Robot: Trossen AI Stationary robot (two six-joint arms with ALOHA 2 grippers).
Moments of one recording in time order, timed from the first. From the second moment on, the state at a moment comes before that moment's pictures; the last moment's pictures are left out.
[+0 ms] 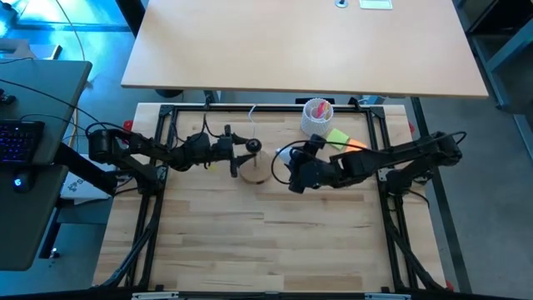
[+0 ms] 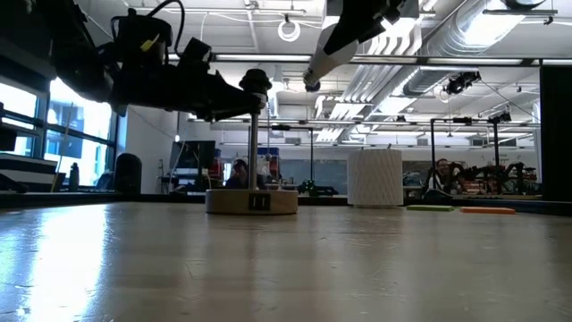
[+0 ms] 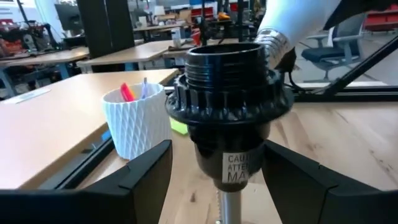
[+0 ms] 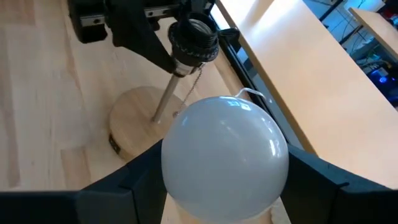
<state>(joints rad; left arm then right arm) 0.29 1.50 0.38 1.08 0.08 0.11 0.21 1.50 1.28 -0.59 0.73 0.14</state>
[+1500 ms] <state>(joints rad) 0.17 1.49 0.63 0.57 -0.31 0.96 0.47 1.50 1.28 -0.82 0.97 0.25</state>
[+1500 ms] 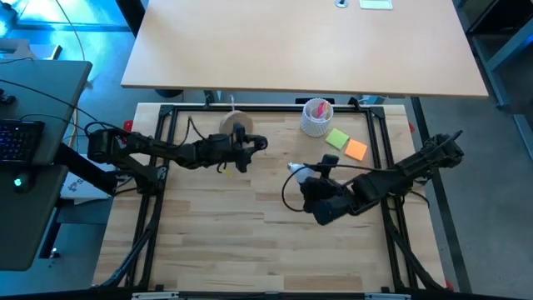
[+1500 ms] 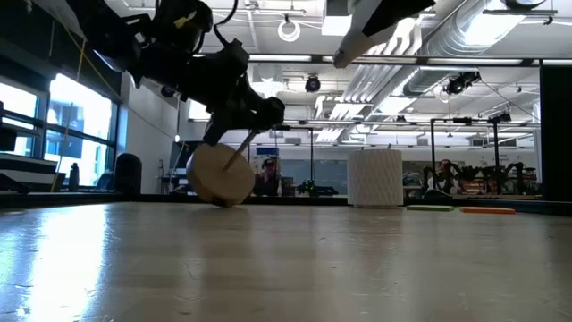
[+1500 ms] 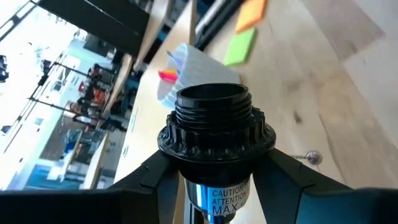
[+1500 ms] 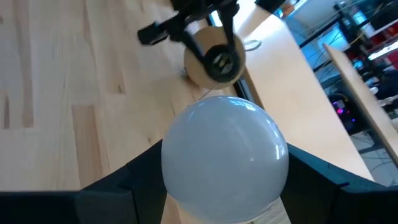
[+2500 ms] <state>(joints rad) -0.01 1.49 0.63 0.52 -0.41 0.90 0.41 1.71 1.28 -0.44 1.01 0.00</state>
